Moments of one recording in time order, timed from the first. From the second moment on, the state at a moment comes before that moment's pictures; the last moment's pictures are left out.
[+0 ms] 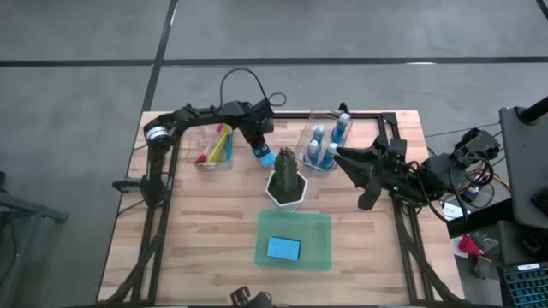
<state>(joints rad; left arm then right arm) 0.56 1.97 1.48 -0.76 0.15 0.11 0.58 1.18 1.38 -0.05 1.00 0.37</state>
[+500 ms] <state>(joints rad) 0.60 1.71 1.58 -0.77 -0.01 0.08 0.58 1.18 1.38 -0.05 1.00 0.34</state>
